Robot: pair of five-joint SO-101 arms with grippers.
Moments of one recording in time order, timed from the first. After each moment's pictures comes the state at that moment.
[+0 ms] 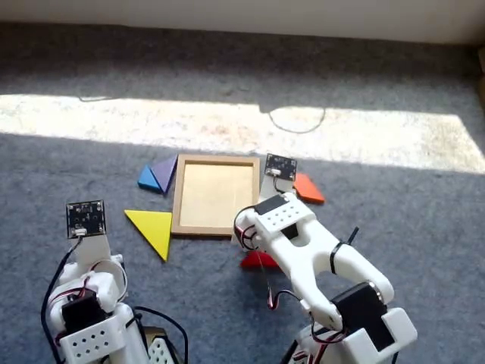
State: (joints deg) left arm -29.8 -102.3 96.0 75.1 -8.0; right arm -35.3 -1.5 46.1 48.7 -37.3
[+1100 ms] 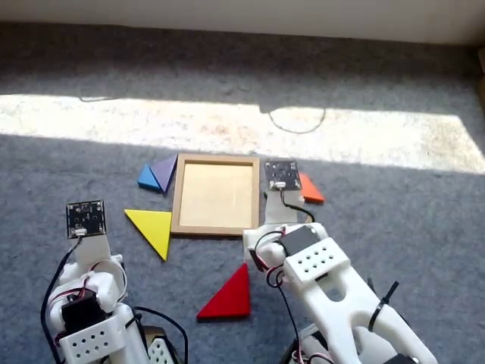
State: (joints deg) left arm -29.8 -102.3 96.0 75.1 -8.0; right arm -36.1 -34.9 61.8 49.3 -21.4
